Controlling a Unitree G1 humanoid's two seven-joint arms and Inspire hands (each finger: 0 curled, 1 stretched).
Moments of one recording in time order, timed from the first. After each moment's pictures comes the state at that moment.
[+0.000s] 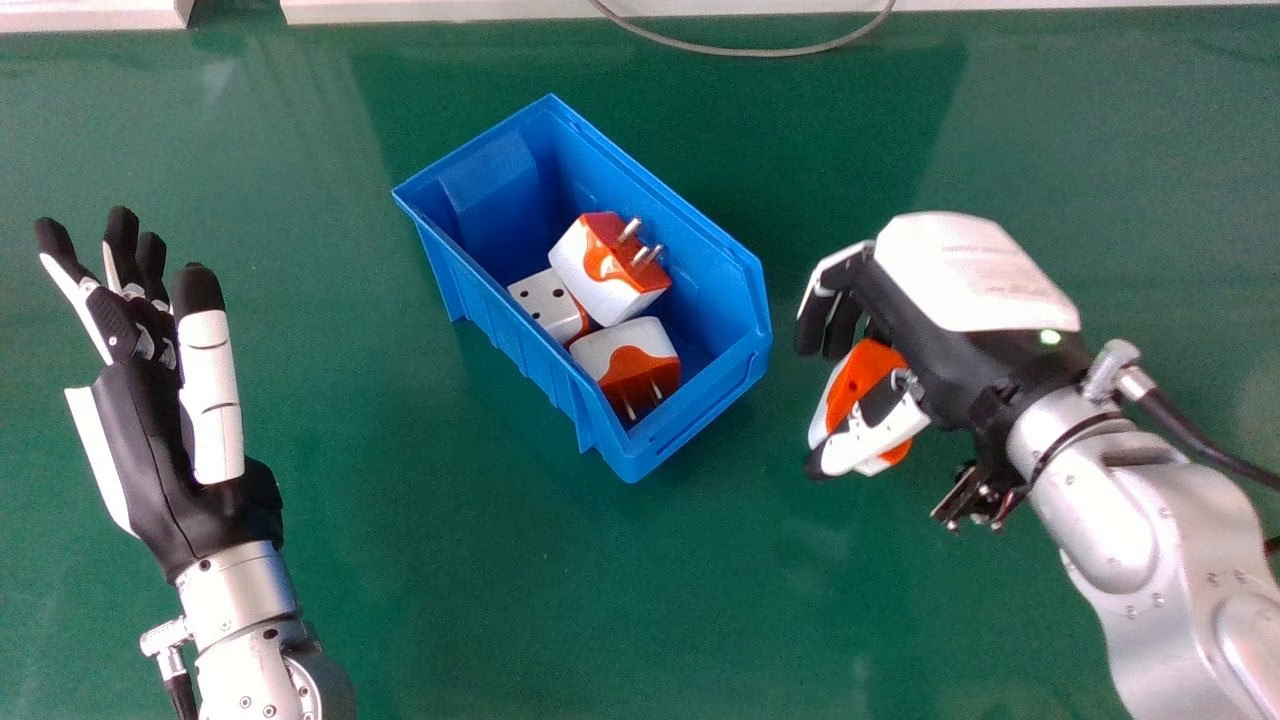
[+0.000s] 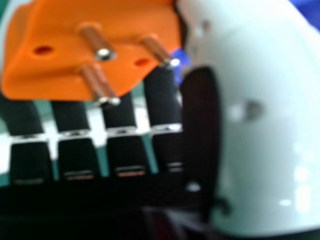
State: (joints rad) left arm -0.28 0.04 0.38 0.94 -0.26 -1.08 -0.07; right arm -0.19 -0.46 0.27 -0.22 -0.79 0.19 0.27
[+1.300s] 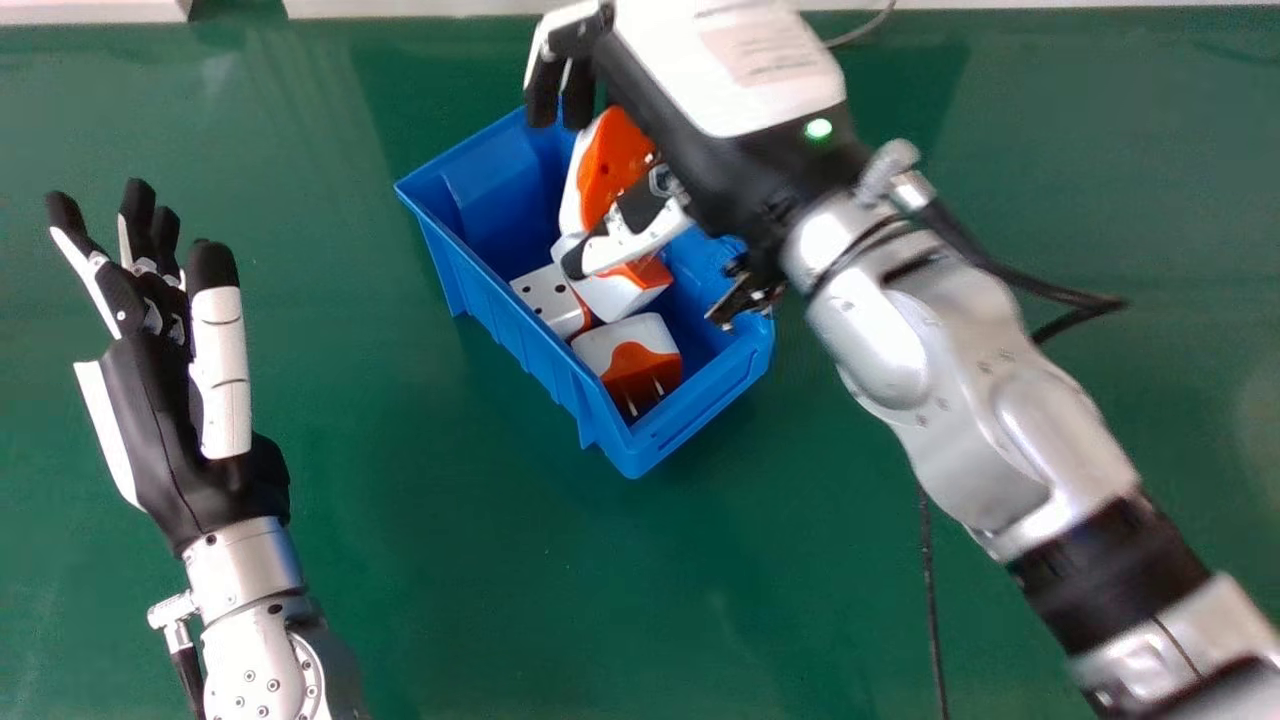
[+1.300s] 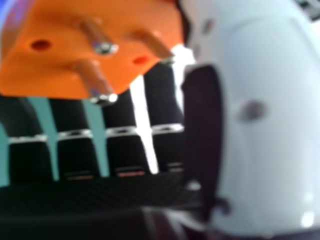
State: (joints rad) left arm -0.33 0.05 0.39 0.98 -0.27 -1.08 -0.08; right arm -0.75 -0.19 0.47 0.47 -0.86 -0.14 -0.11
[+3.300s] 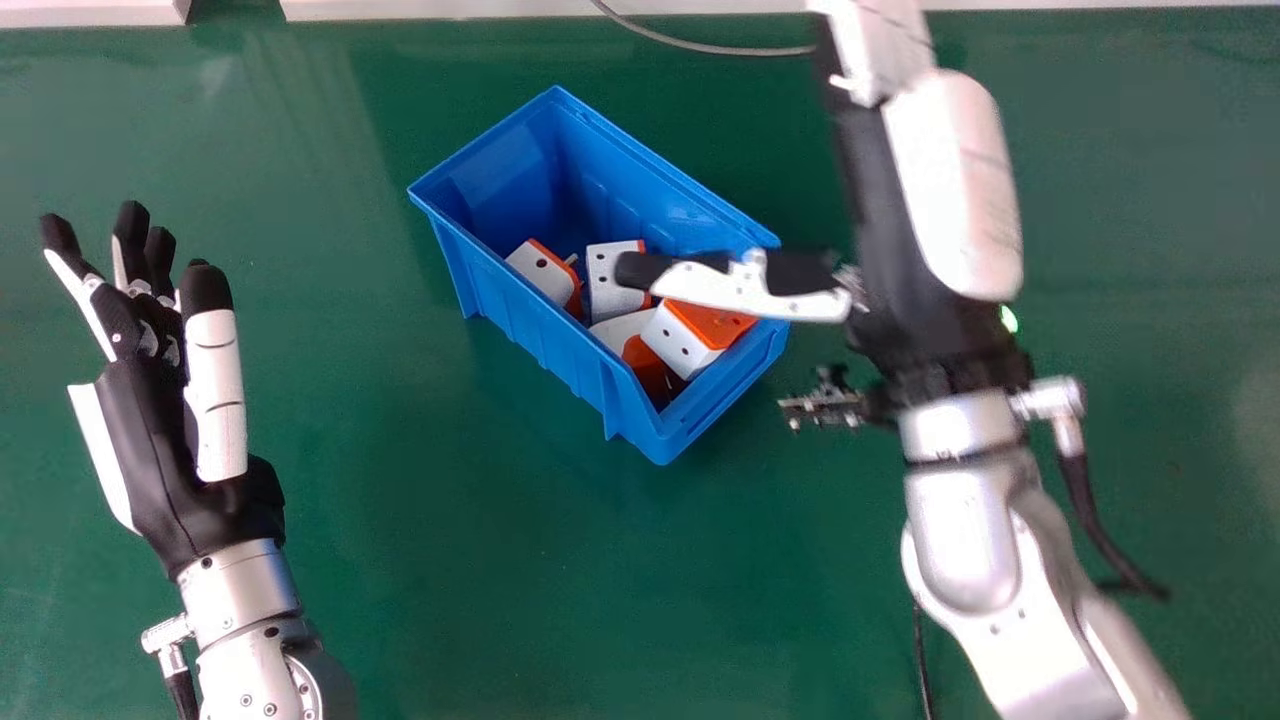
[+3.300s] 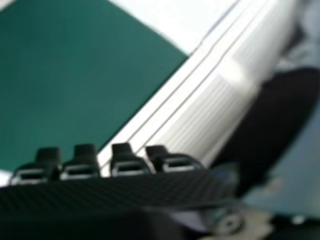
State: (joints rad) left arm -0.29 0.05 0.39 0.97 -0.27 -1.10 -0.09; right arm -0.16 -0.13 0.24 0.11 -0.54 -0.33 -0.54
